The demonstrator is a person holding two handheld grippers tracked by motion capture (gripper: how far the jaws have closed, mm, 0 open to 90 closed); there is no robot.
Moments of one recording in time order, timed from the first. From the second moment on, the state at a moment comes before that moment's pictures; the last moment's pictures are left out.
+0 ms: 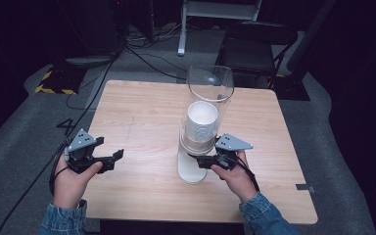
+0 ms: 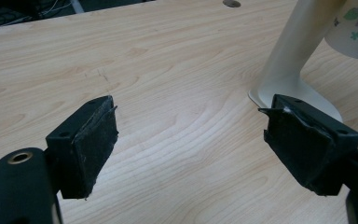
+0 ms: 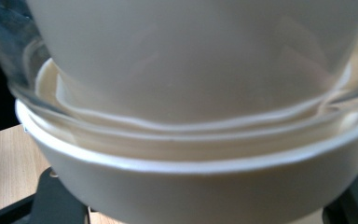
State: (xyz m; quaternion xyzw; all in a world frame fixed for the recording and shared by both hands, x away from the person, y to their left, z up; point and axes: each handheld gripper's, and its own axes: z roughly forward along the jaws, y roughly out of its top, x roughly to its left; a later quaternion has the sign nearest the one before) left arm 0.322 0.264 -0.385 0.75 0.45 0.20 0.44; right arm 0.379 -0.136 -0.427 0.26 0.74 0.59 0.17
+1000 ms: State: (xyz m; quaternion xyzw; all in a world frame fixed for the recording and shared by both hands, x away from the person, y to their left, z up) left arm 0.324 0.265 -0.389 0.75 0.45 0.19 0.43; right arm 0.376 -0.135 -0.435 0.26 0.77 0.56 0.17
